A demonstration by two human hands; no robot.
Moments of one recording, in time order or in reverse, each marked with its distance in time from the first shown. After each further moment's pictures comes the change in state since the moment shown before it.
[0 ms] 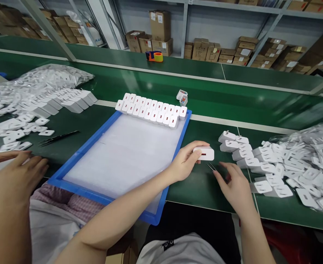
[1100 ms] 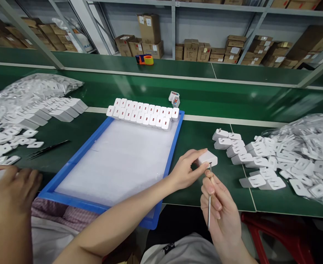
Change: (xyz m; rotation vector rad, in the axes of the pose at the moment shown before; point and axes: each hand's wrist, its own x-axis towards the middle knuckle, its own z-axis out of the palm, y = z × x) left_hand -0.009 -0.021 0.016 0.377 -0.047 0.113; right_hand -0.041 -0.103 0.001 1.791 -0.134 0.545
